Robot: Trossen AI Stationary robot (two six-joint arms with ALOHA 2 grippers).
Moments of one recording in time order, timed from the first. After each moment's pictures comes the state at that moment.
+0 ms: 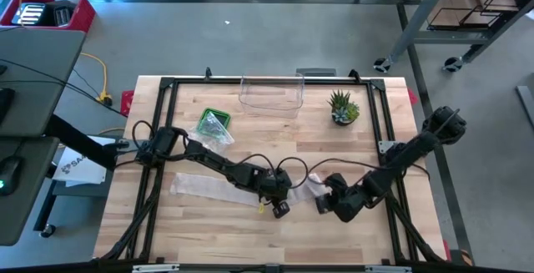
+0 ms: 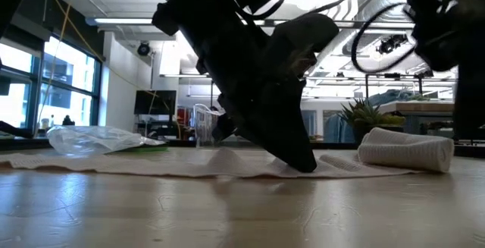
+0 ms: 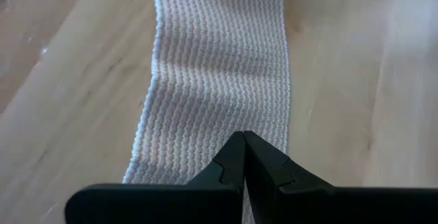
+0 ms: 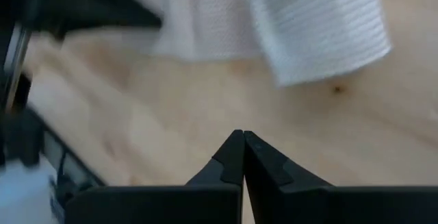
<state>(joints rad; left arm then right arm) -0.28 2.15 1.39 -0.17 -0.08 -0.70 0.70 1.48 0.72 -0.28 0.30 1.85</state>
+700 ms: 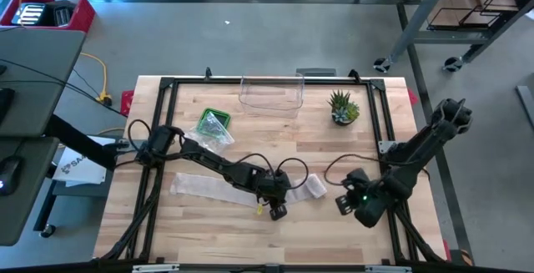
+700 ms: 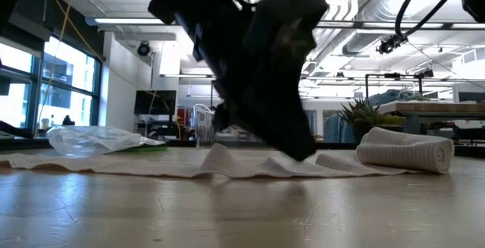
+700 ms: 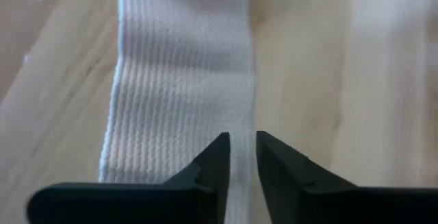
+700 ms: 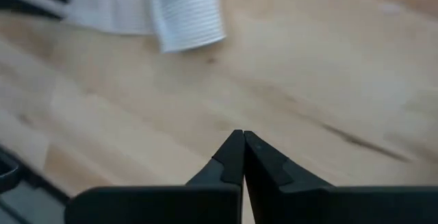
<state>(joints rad) -0.29 2.10 1.39 -0.19 -0.04 -0.63 0.83 1.33 0.88 -0.92 0.26 1.96</state>
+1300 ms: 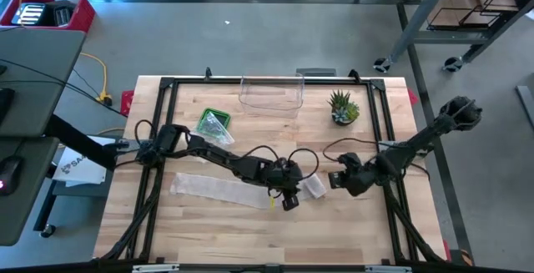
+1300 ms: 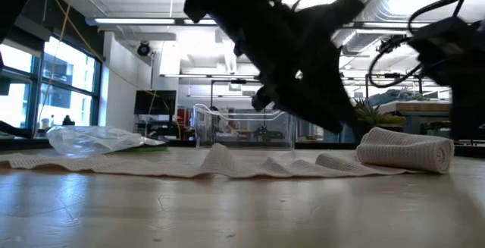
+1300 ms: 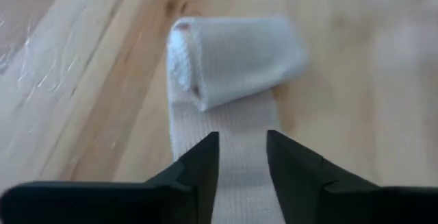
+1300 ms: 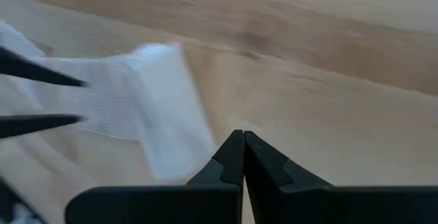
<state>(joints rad) -0.23 2.18 1.51 -0.14 -0.17 -0.45 0.54 1.16 0.48 -0.43 0.28 1.85</state>
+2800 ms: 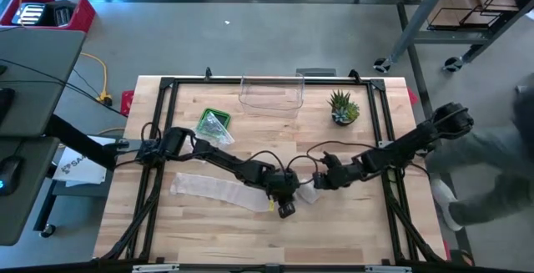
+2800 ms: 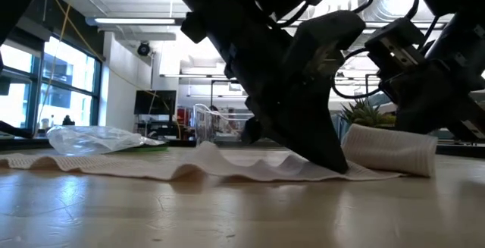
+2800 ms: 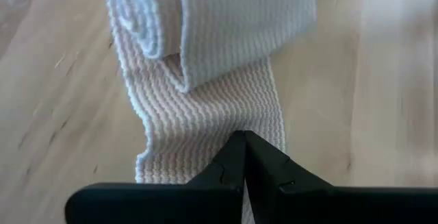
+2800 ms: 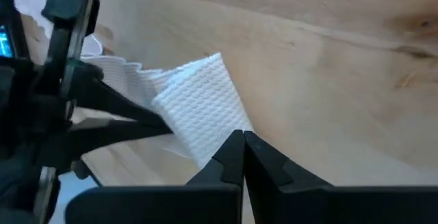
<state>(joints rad) -0.24 2.23 1.51 -0.19 0.05 -0.60 0.40 1.37 0.45 0.06 0.12 1.70</state>
